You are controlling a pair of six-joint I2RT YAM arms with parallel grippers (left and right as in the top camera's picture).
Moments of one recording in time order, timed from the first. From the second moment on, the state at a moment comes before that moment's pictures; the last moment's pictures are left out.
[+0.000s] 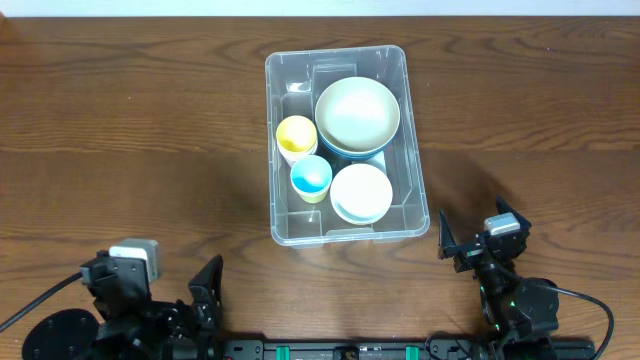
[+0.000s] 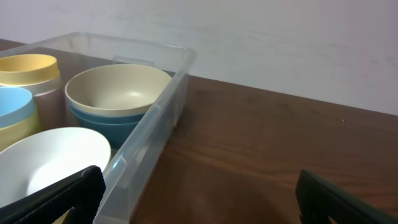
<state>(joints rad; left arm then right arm) 0.04 0.46 1.21 -1.30 0.26 -0.11 0.16 0.02 0.04 -0.12 -0.07 -0.06</state>
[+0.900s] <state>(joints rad) 0.04 0.44 1.09 -1.29 0.26 -0.07 0.16 0.02 0.04 -0.12 -0.07 -0.06</state>
